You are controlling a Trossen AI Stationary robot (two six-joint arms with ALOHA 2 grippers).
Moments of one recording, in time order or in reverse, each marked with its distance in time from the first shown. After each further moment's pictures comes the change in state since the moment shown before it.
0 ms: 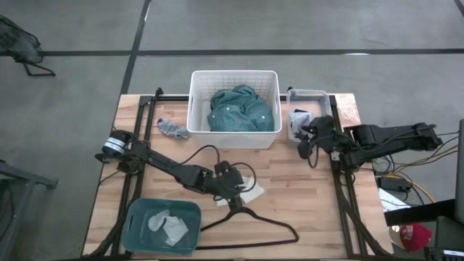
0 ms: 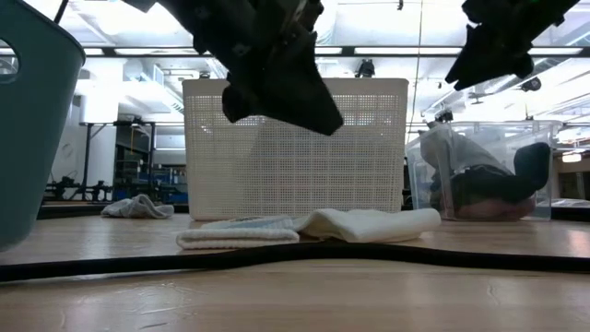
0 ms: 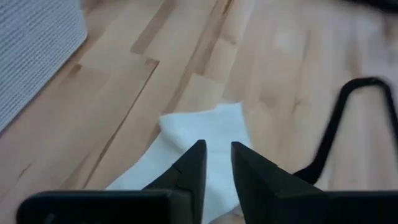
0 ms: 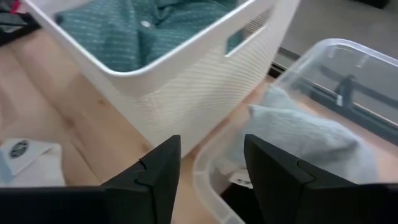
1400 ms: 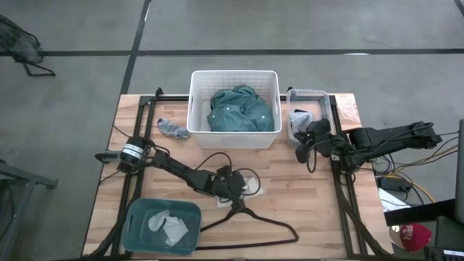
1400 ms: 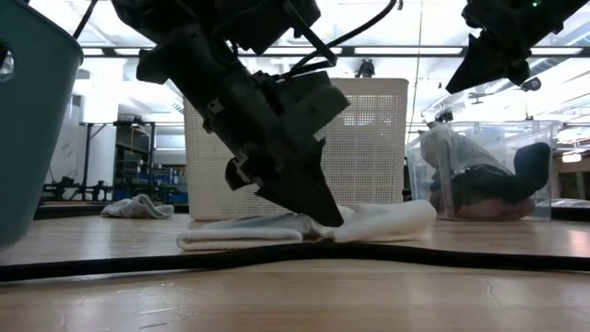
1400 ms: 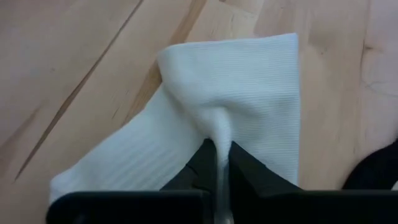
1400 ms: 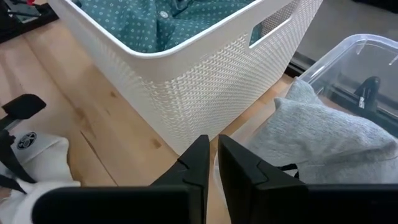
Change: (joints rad) left arm 0.024 0.202 -0.025 0.109 0.063 -0.041; right arm 0.046 0.012 -0.057 0.083 0.000 -0.011
